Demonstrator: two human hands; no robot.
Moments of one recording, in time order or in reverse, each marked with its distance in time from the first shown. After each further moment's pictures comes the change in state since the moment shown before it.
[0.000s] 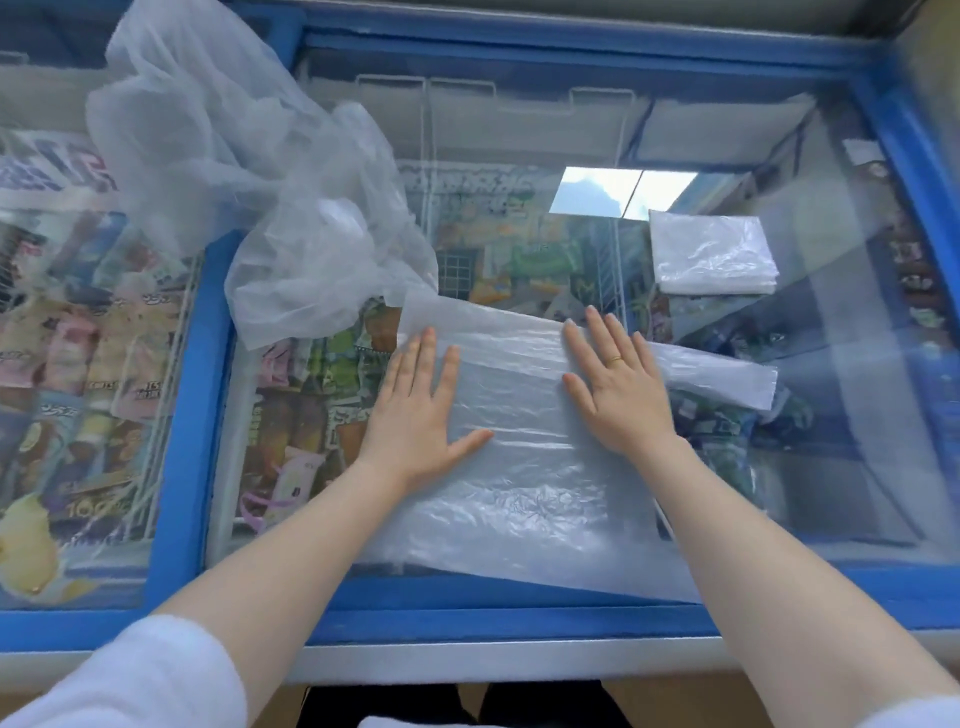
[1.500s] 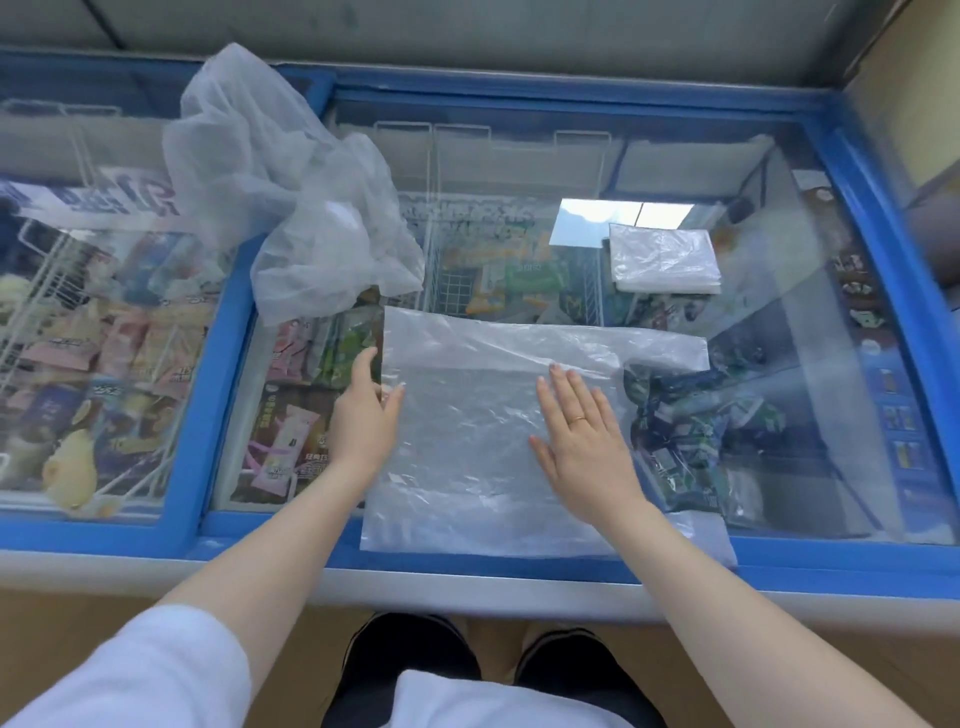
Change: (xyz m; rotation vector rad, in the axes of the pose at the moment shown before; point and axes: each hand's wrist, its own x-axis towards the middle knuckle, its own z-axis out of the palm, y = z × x) left_hand -0.056 0.030 -0.027 -0.739 0.331 -0.575; right_hand -0.100 -0.019 -0.003 0.004 0.177 -0.153
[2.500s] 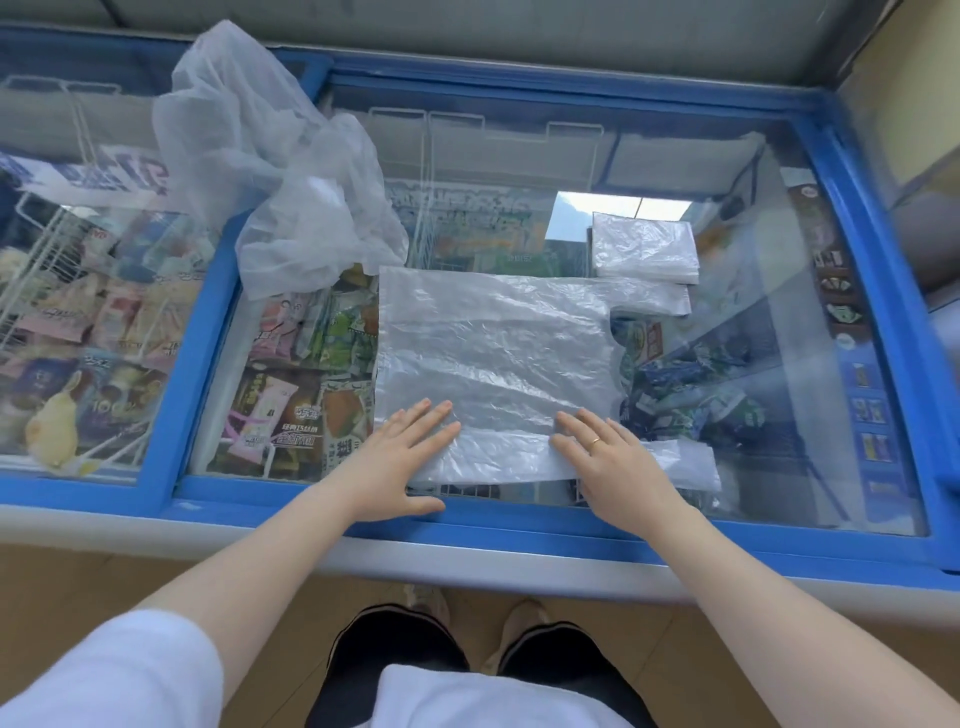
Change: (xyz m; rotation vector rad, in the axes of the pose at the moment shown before) left_hand -0.050 -0.025 0.023 0.658 -0.651 0.667; right_hand -0.046 0.073 0.007 -0.067 -0.090 -0.322
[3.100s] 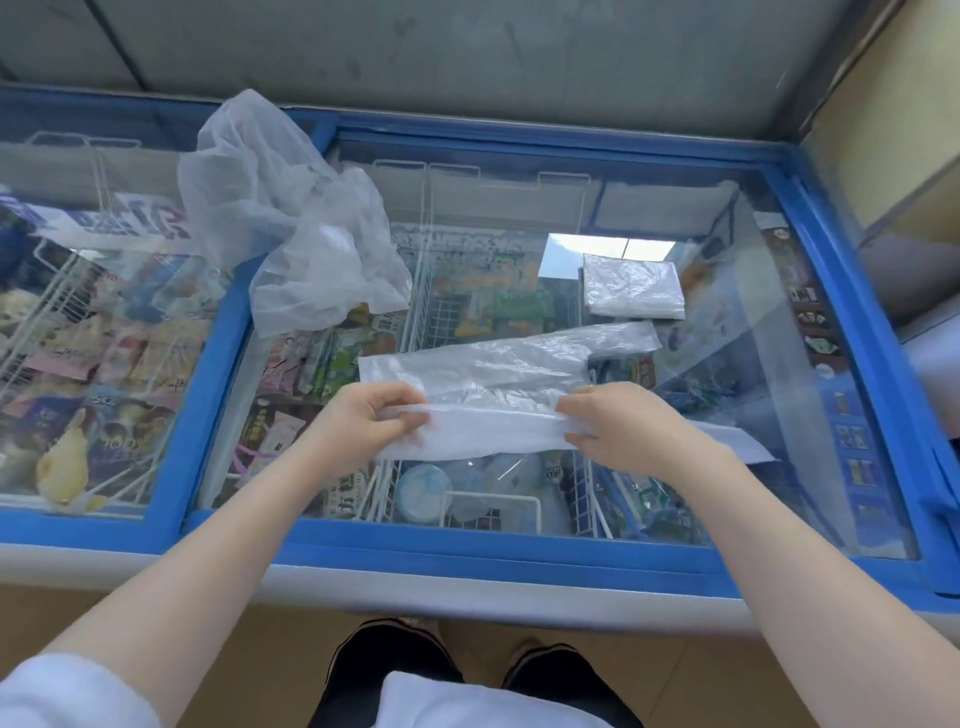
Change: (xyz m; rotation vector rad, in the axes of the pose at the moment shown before) left_hand -0.014 0.009 -0.104 -0.816 0.369 -0.158; right_hand 0.059 -0.001 -0.132 0.073 -0.320 0.055
